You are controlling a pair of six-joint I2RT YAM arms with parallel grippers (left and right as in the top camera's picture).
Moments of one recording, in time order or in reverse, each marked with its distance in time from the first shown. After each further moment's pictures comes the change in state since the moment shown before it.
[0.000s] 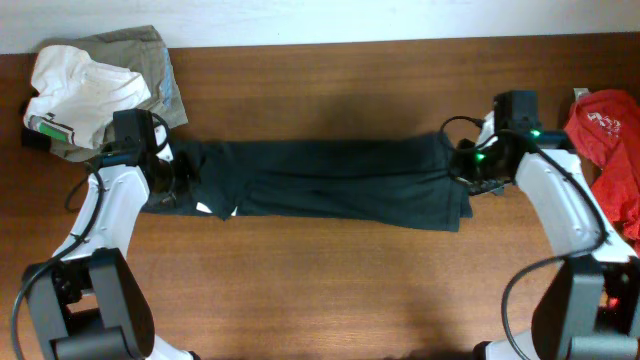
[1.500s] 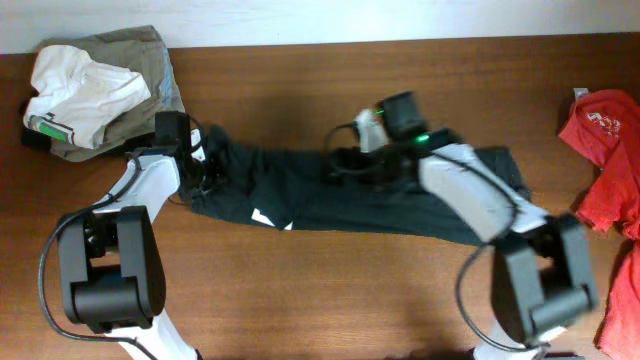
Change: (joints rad) left arm -0.103 0.194 0.016 0.154 0.061 -0.060; right arm 0.445 0.177 0.064 0.265 -0.355 0.031
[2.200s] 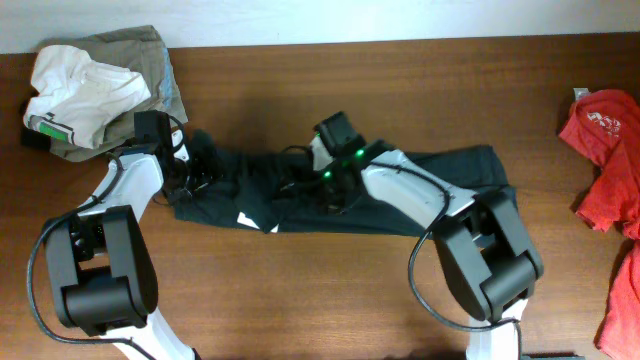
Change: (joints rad) left arm 0.078 0.002 0.021 -0.055 0.023 0.003; right arm 0.187 0.170 0.092 0.053 -0.030 0.328
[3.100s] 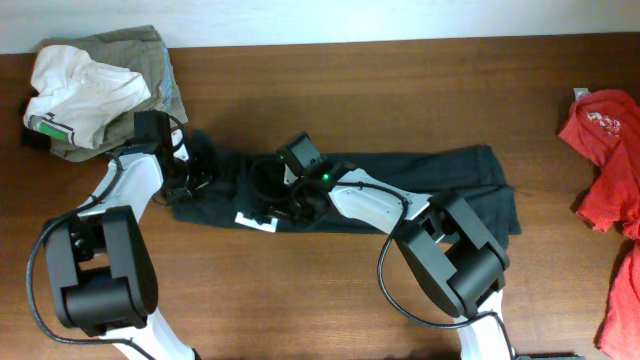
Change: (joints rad) left arm 0.000 -0.001 0.004 -0.002 -0.009 0.001; right arm 0.111 0.105 0.002 0.227 0.098 0.186
